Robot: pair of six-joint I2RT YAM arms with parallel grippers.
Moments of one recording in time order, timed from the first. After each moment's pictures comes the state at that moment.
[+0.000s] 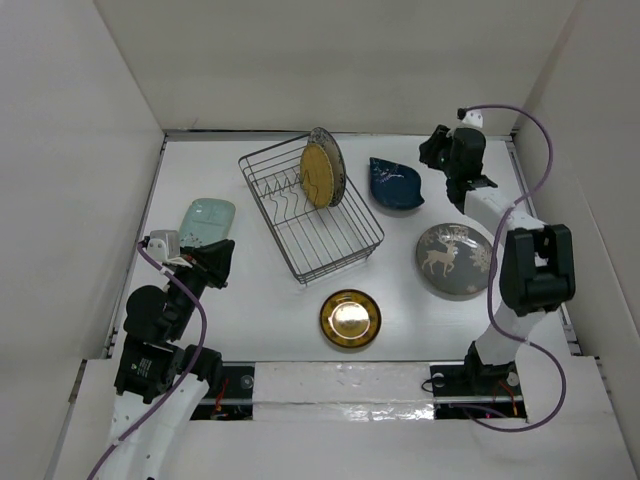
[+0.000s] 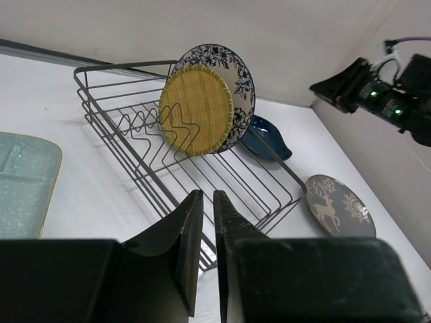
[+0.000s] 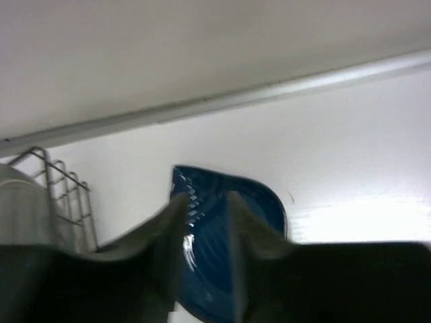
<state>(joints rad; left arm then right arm) -0.29 0.24 0.62 -0.32 0.05 -0.44 0.15 1.69 1.23 0.31 0.04 0.36</state>
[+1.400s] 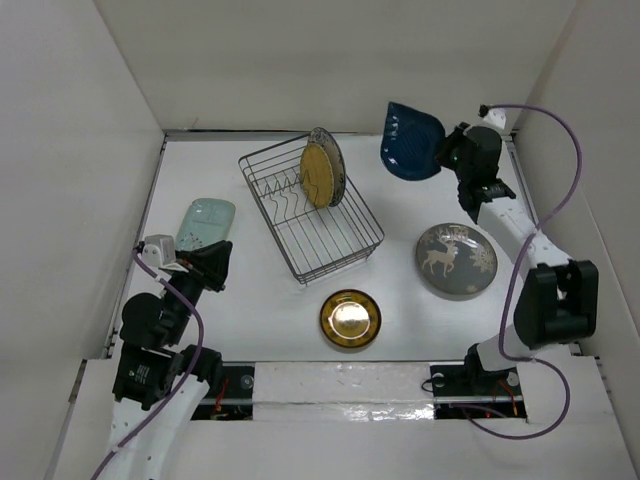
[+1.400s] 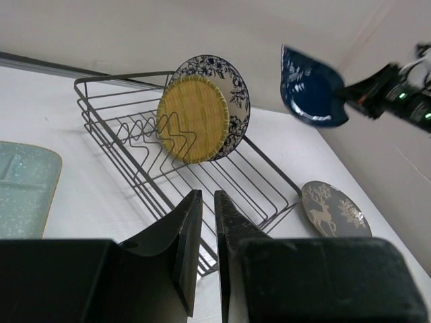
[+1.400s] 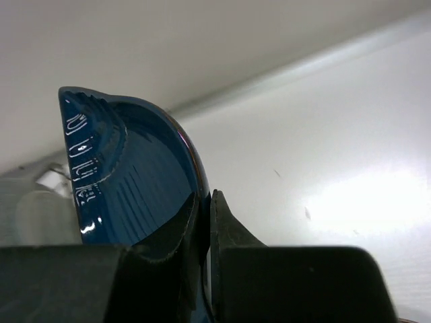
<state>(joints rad) -0.29 0.20 0.62 -0.32 0.05 -0.44 0.07 1.60 1.17 0.16 0.04 0.51</state>
